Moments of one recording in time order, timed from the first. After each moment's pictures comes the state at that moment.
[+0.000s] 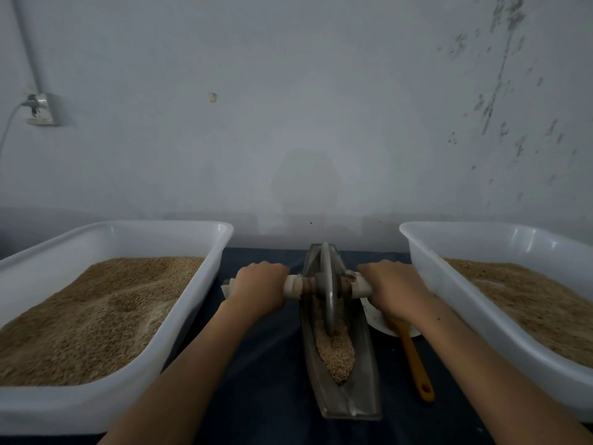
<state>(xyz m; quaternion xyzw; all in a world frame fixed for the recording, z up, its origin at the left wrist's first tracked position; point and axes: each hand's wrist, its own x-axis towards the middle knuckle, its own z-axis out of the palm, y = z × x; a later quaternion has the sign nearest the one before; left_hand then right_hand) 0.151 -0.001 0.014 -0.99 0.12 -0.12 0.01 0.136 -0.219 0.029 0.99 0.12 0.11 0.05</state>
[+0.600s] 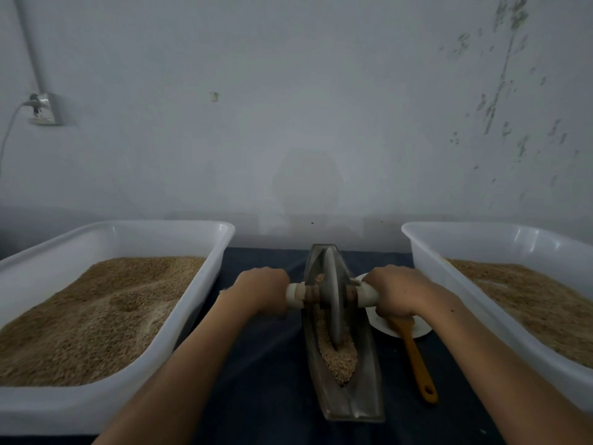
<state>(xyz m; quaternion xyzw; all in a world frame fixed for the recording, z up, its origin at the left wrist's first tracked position) 0.153 0.001 0.020 -0.99 0.12 0.01 0.00 0.133 -0.219 0.043 0.99 0.11 -0.05 0.05</state>
